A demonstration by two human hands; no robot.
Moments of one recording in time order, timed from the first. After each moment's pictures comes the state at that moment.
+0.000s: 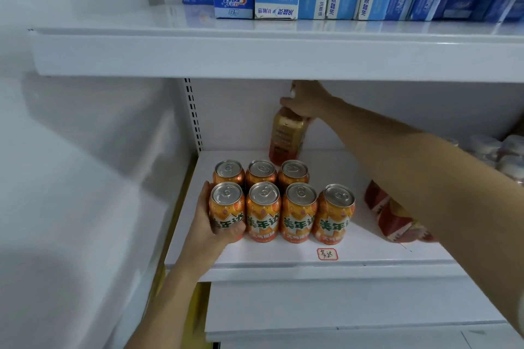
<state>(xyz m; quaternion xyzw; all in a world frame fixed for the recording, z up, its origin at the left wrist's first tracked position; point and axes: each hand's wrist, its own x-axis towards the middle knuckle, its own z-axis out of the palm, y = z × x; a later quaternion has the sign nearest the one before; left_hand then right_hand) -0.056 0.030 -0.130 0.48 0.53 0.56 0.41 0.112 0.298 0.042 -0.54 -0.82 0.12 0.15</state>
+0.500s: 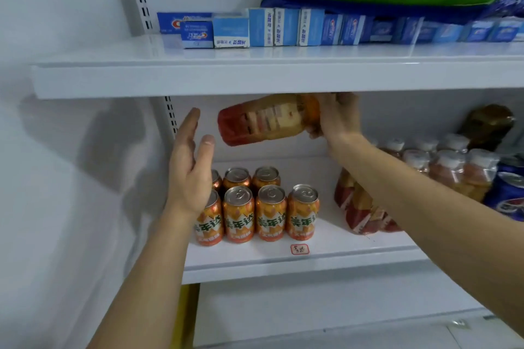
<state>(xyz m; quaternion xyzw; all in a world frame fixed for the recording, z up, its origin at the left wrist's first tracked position) -0.024 0.061 -0.003 0.54 0.50 0.66 0.16 0.197 0.153 0.073 -0.47 -0.54 0.39 0.58</state>
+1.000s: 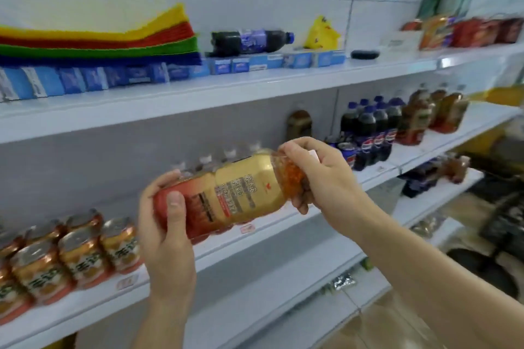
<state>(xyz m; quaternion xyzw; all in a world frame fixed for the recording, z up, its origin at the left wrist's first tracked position) 0.305 -0.021 0.005 0.48 0.31 0.75 0.34 0.515 -0.043 0.092 -0.51 -0.54 0.39 0.55</state>
